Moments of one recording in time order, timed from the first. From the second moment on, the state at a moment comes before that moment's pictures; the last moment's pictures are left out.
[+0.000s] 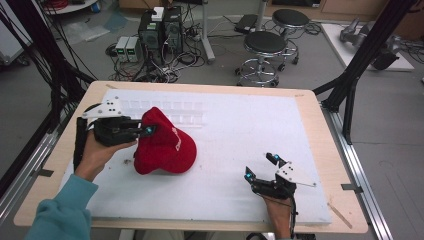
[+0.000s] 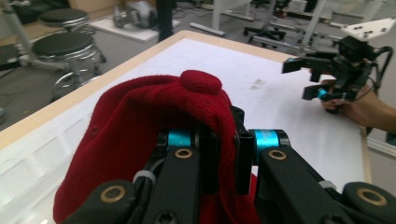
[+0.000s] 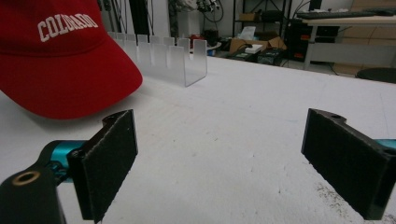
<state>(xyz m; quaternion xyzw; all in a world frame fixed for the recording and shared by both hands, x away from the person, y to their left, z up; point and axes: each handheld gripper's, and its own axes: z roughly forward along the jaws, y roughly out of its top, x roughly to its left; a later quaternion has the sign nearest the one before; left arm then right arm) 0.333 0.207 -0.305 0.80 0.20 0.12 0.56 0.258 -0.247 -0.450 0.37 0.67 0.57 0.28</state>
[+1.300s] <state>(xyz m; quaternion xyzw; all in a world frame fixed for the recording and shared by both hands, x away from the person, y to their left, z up) 0.341 0.170 -0.327 0.81 0.14 0.06 0.56 0.262 -0.244 -0.449 0.37 0.69 0.56 0.27</state>
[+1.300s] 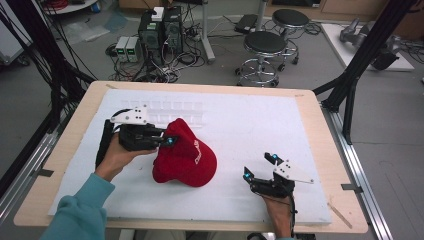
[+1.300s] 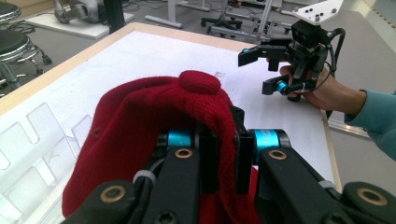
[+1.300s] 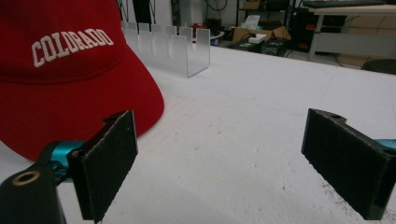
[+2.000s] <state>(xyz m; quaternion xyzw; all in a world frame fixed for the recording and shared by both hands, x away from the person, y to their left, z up) 0.341 0.164 -0.323 0.82 0.14 0.06 0.55 0.288 -0.211 -0.391 0.29 0.74 0.57 0.19</state>
